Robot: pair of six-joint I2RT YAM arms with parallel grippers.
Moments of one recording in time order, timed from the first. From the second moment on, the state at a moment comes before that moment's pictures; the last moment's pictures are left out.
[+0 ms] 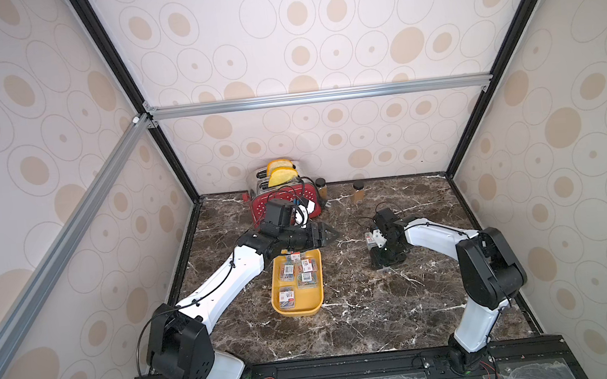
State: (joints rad) left arm -0.51 1.45 1.18 -0.40 0.59 -0.57; right arm 0.48 1.80 1.15 -0.76 -0.12 0.16
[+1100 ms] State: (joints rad) left arm -0.51 1.45 1.18 -0.42 0.59 -0.55; right arm 0.47 1.83 1.19 -0.73 -0.09 0.20
